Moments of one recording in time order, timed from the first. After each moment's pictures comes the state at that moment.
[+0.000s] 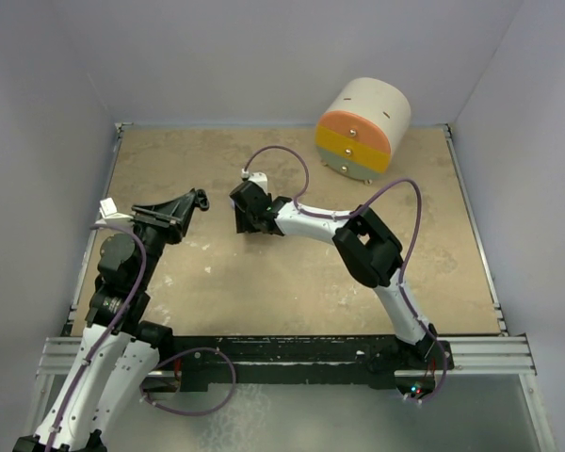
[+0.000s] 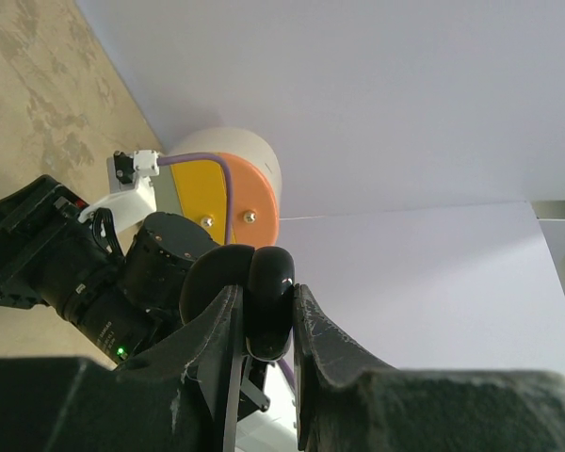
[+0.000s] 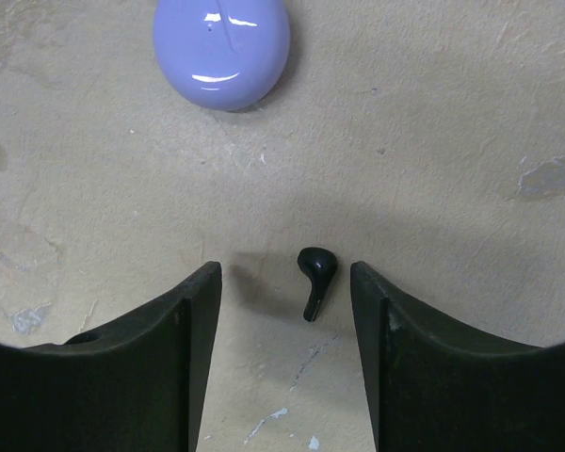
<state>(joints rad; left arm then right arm) -0.26 0.49 0.59 -0.10 -0.06 -1.45 0.89 2.23 1.67 -0.33 0.33 0.61</state>
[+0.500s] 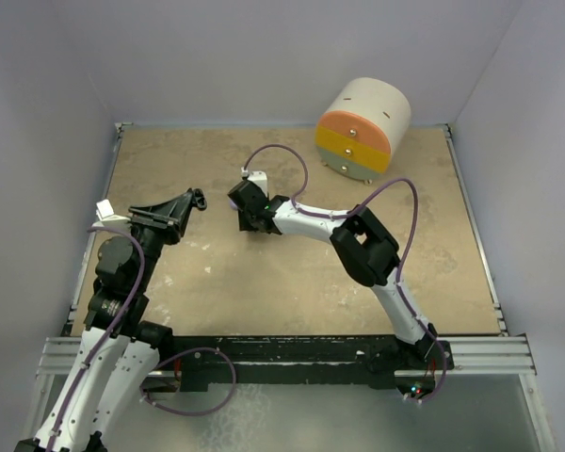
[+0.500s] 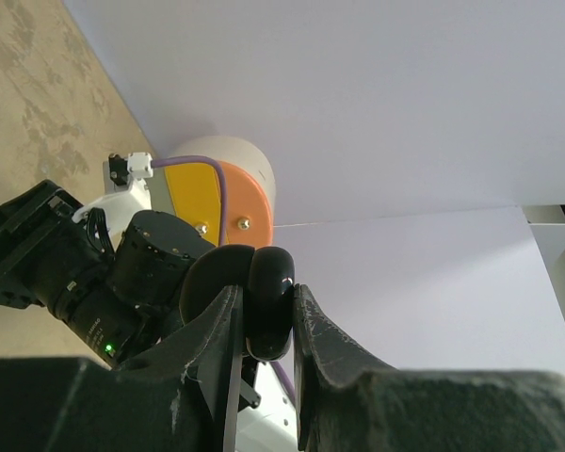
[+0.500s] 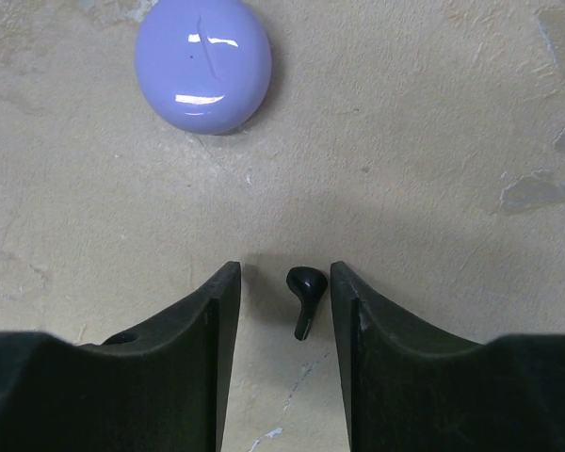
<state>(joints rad) -0.26 0.47 0.59 -0.10 -0.08 -1.45 0.88 2.26 1.71 -0.35 0.38 0.61</state>
